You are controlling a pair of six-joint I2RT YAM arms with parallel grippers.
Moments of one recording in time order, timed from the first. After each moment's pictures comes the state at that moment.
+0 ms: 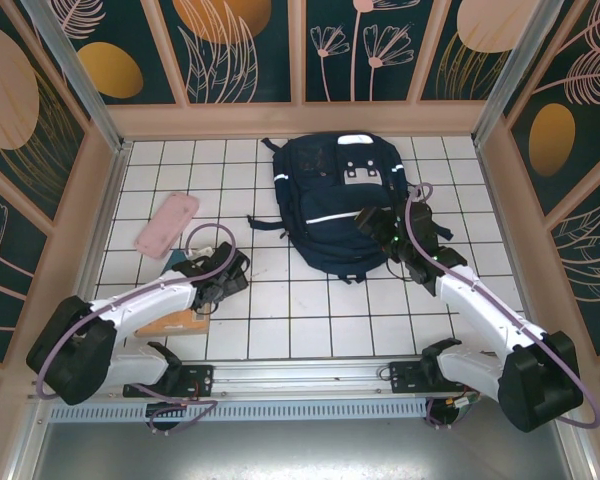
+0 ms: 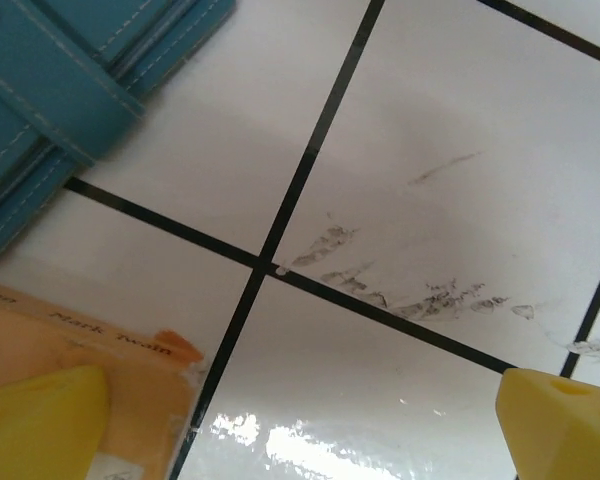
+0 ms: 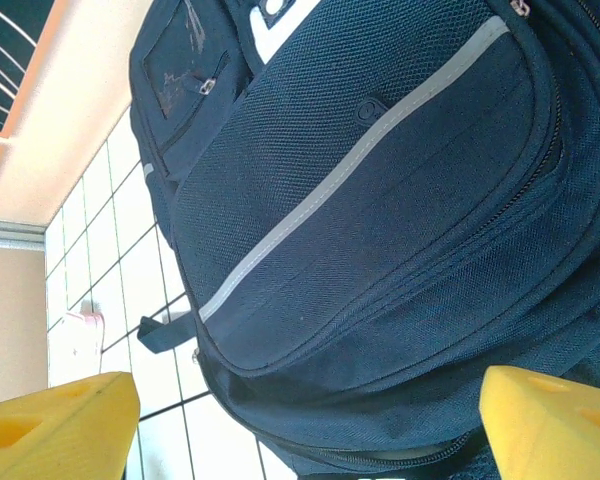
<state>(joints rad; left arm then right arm) -0.64 1.29 0.60 -0.57 -0.32 -1.04 0.41 1.08 0.67 -0.21 -0.05 0.96</state>
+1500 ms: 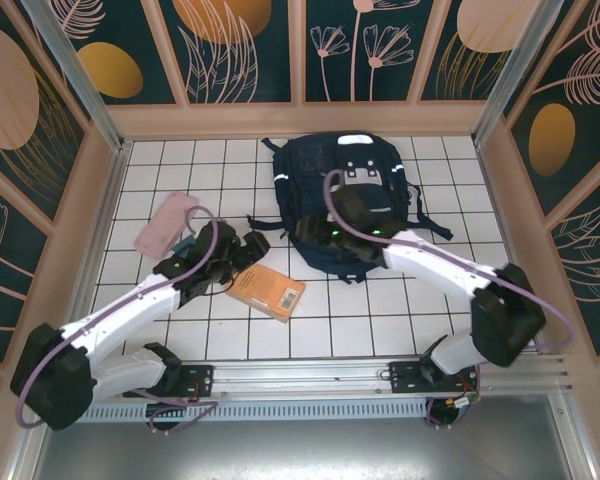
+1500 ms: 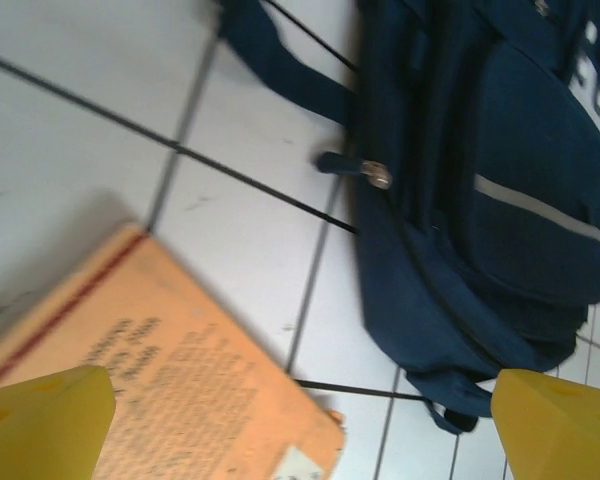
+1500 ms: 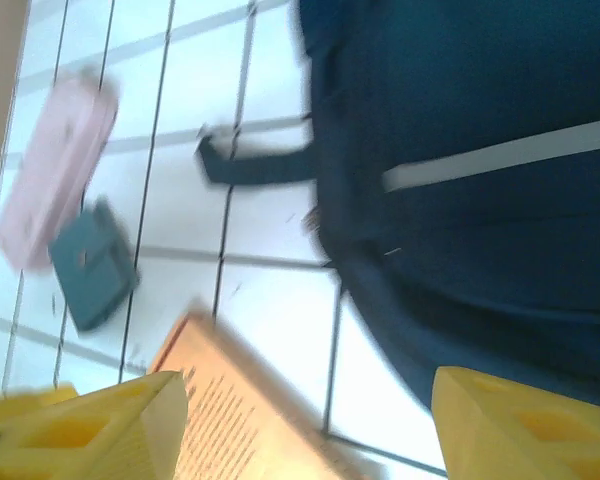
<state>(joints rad) -0.59 1.10 0.64 -0.32 -0.01 -1.13 0.77 1.51 1.05 -0.32 -0.05 0.71</state>
